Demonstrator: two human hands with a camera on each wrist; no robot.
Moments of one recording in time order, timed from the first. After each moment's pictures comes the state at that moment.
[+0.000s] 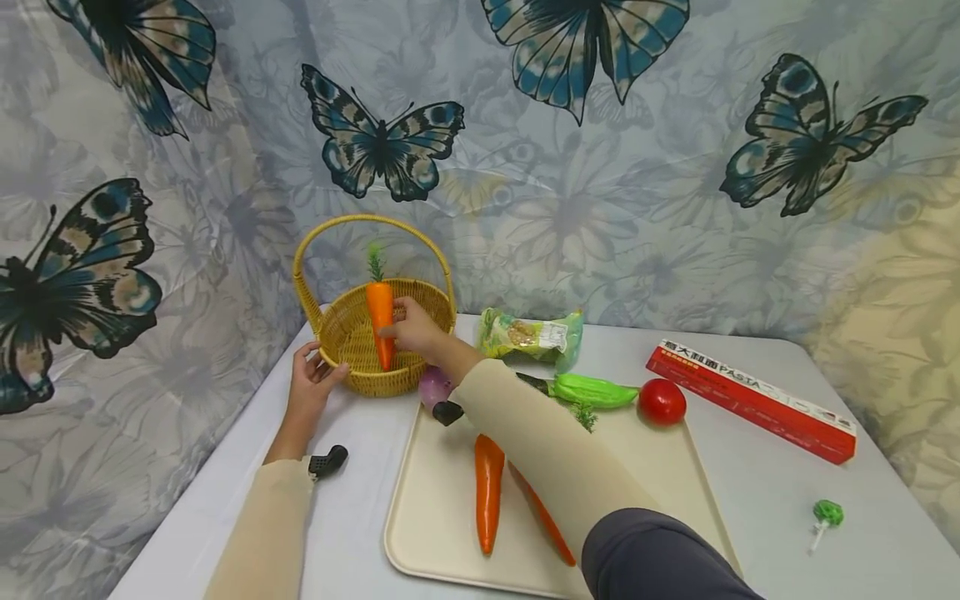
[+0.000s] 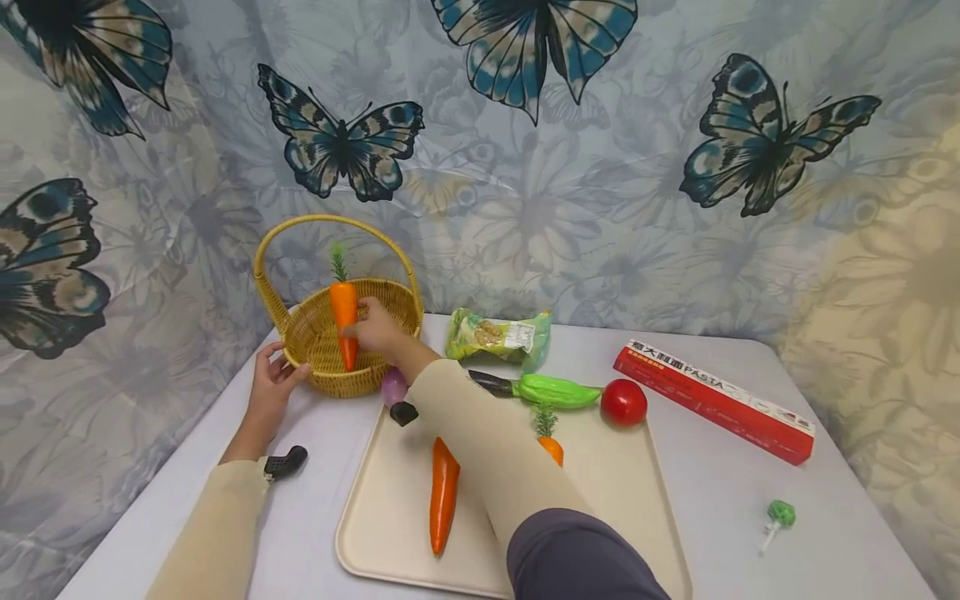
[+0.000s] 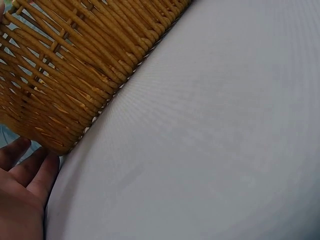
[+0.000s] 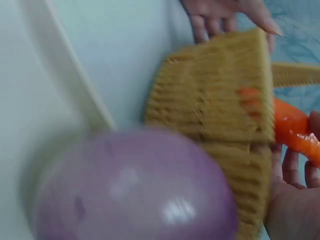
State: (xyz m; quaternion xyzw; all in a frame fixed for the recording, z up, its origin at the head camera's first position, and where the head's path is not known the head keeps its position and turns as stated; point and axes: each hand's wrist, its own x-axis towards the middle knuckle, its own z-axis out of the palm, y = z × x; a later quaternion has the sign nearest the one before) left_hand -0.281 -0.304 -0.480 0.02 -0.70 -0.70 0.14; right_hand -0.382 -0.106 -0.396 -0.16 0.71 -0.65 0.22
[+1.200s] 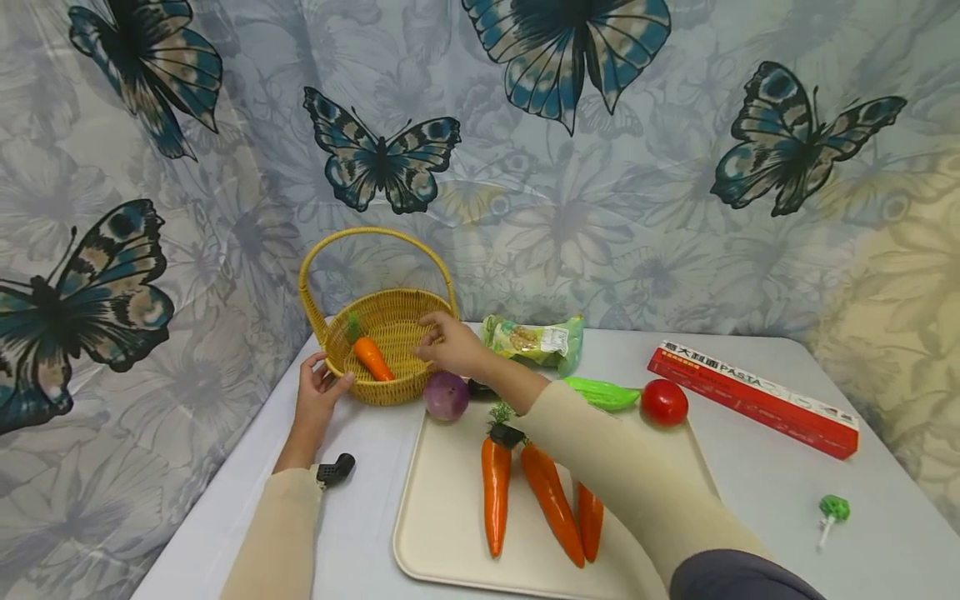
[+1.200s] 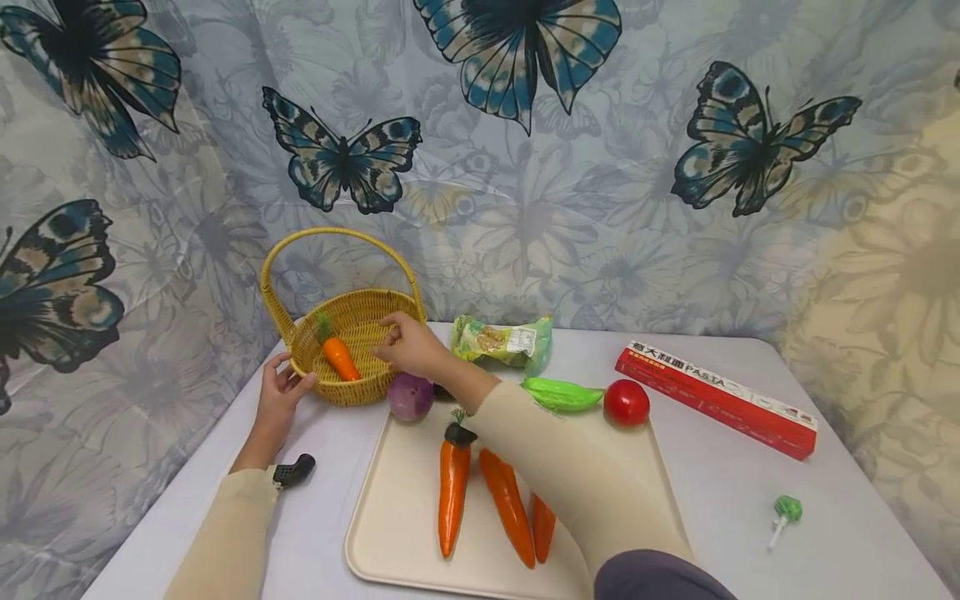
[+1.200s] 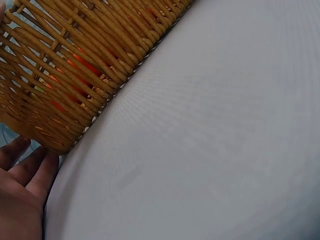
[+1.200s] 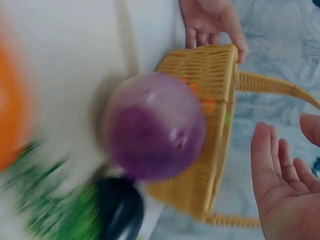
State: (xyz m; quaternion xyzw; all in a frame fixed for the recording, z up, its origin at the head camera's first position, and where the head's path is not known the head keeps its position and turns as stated) left_hand -0.289 -0.308 -0.490 0.04 -0.71 -0.69 0.15; right_hand -0.340 -0.032 -0.372 -0.26 0.78 -0.55 0.16
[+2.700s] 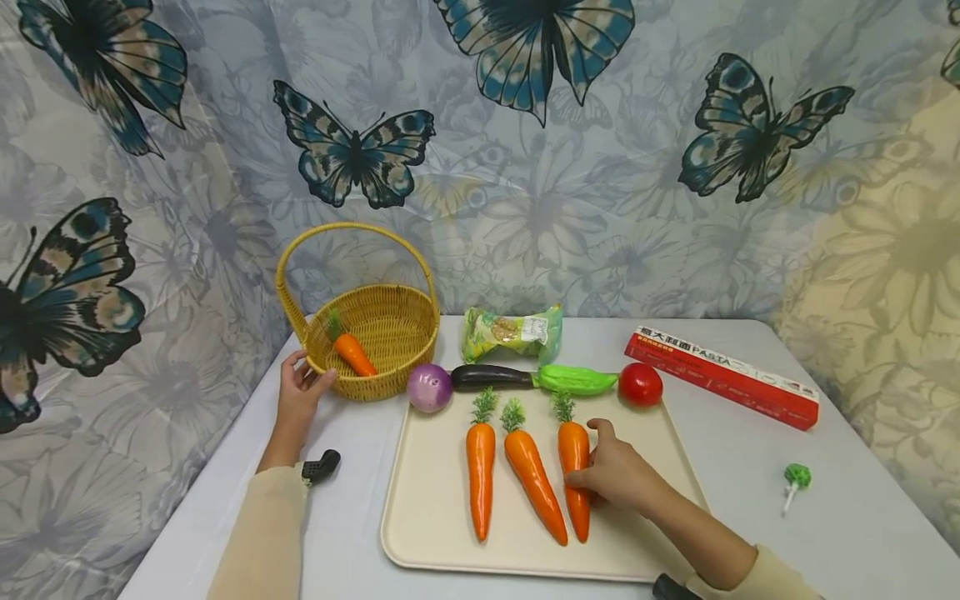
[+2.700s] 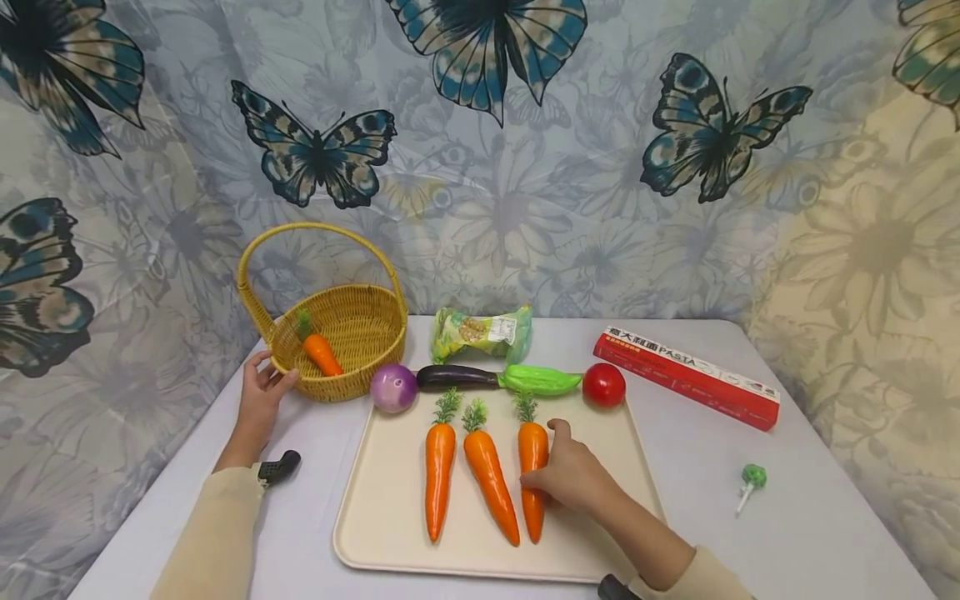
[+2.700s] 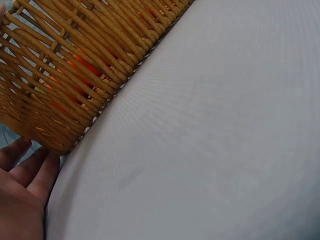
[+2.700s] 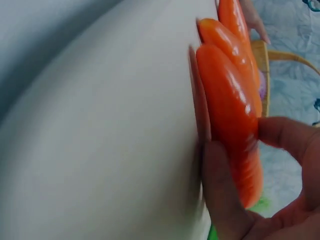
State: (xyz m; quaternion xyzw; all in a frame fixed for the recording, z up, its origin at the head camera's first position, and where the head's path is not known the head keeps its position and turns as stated) left_hand -0.285 -0.305 -0.487 0.05 -0.72 -0.68 0.14; right_hand -0.185 0.181 -0.445 0.01 0.90 -0.40 0.14
